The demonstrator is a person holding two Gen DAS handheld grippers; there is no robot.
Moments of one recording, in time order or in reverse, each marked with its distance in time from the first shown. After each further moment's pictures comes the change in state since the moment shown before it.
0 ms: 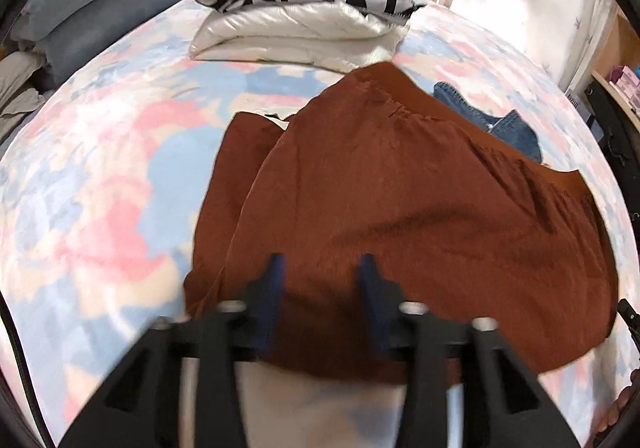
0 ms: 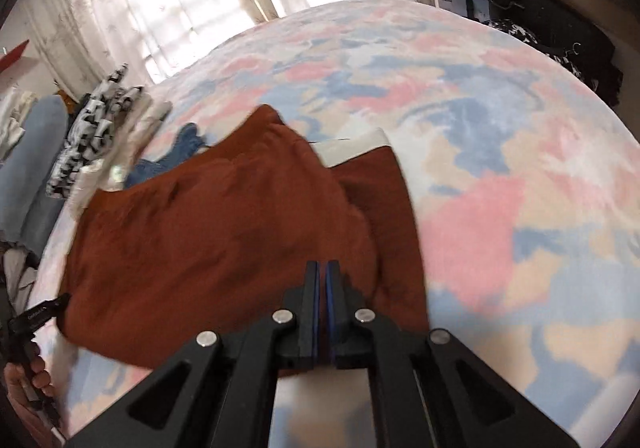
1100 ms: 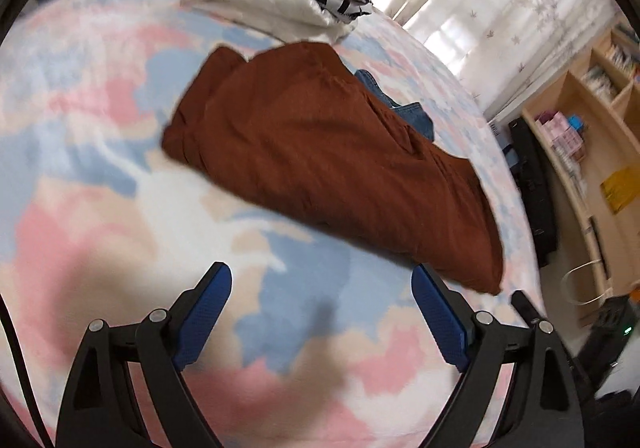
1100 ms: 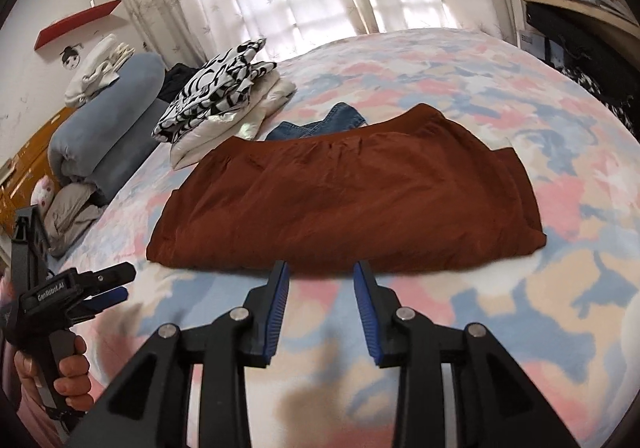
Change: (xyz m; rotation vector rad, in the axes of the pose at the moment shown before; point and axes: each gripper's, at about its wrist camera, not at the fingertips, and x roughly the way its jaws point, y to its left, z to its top) left arm -0.069 0.018 -0.085 -0.187 0.043 -0.396; right arm -0.078 0.124 -0.083 -0.218 -0.053 0.182
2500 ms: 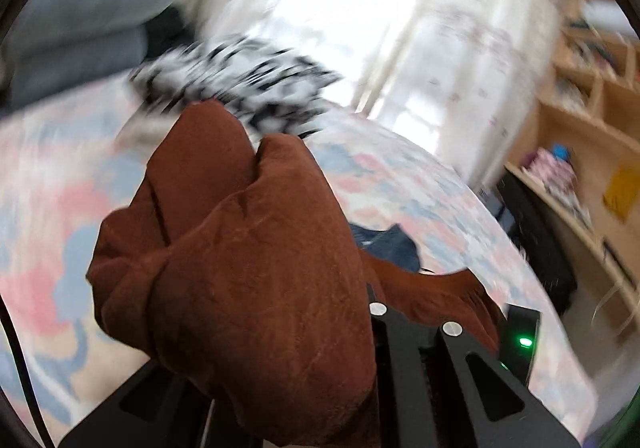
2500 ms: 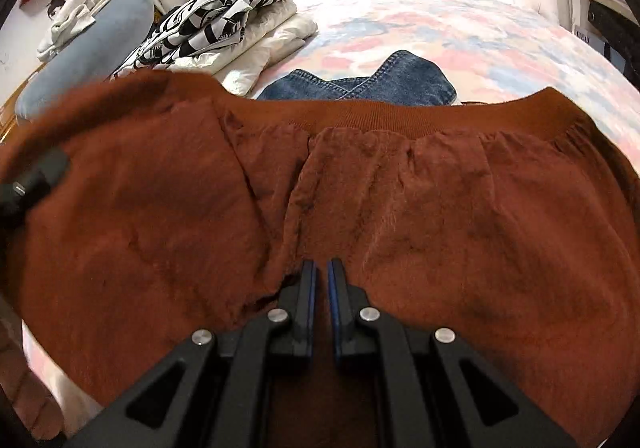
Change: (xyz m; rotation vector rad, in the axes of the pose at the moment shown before) left arm 0.057 -0.077 0.091 0.249 -0.411 0.019; right arm 0.198 0.030 0.062 -0.074 0.172 0.011
